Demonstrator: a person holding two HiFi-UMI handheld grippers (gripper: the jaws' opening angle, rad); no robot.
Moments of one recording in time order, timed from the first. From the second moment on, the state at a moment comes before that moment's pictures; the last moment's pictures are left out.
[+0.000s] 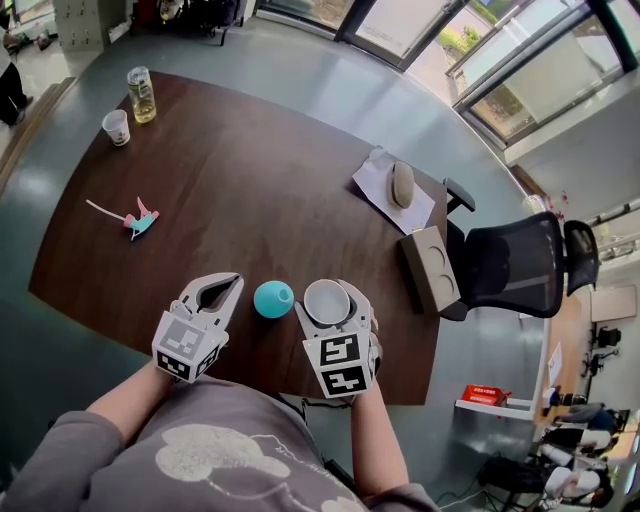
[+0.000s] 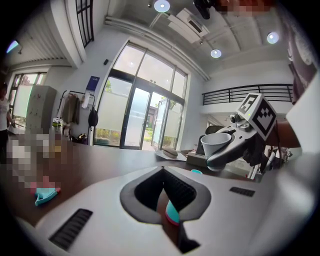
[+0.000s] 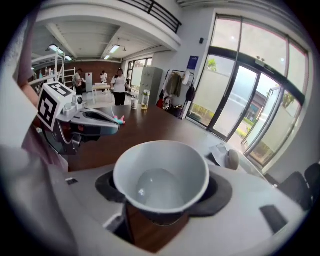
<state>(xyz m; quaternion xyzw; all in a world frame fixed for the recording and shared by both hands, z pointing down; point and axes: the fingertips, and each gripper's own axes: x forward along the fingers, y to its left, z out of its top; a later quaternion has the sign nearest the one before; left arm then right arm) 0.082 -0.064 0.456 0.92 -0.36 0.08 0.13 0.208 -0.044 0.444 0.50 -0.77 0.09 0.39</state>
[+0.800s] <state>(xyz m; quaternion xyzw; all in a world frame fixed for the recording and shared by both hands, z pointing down) 0.100 -0.036 0.441 0.90 -0.42 0.09 0.10 0.230 -0.008 0.439 0.50 -0.82 0.07 0.28</state>
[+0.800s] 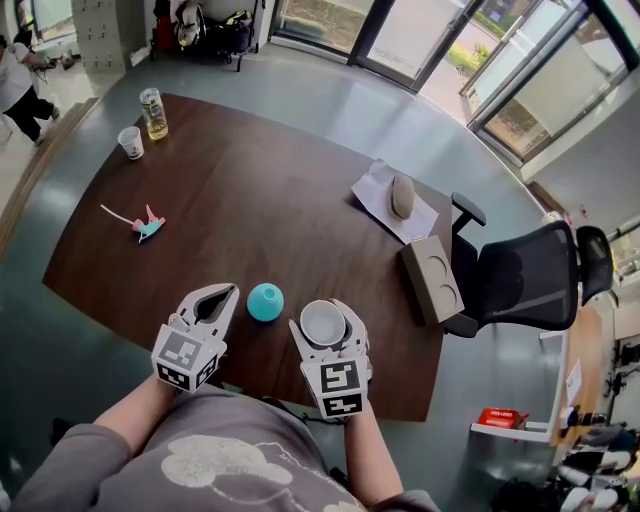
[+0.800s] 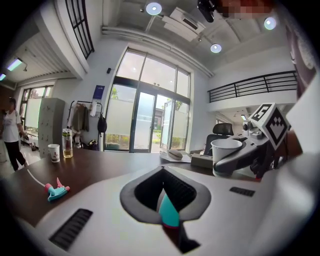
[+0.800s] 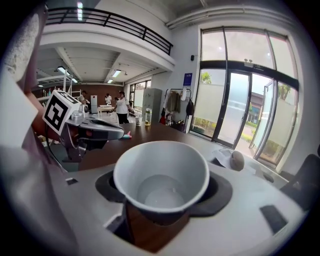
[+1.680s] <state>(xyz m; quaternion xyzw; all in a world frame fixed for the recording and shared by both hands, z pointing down) 0.060 -0.042 0.436 0.91 -0.40 0.08 0.09 0.165 -0.001 0.421 0.51 -0.83 0.08 0.22</state>
